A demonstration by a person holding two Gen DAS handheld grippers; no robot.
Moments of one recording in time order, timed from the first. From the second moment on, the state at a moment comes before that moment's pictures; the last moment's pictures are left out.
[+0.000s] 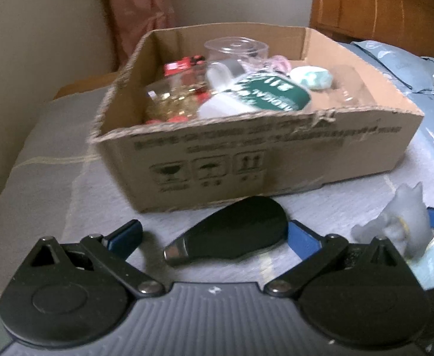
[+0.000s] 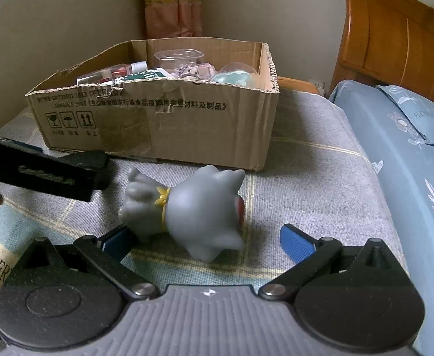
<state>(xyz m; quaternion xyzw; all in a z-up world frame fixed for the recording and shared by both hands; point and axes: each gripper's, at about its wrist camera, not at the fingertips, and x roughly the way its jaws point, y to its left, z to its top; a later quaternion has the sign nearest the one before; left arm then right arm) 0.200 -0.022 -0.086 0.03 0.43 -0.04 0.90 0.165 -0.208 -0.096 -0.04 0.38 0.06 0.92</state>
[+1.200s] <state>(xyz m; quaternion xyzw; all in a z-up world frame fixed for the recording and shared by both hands) 0.194 -0.018 -0.088 0.02 0.41 -0.08 0.91 0.167 -0.206 -0.096 -0.04 0.38 0.06 0.92</state>
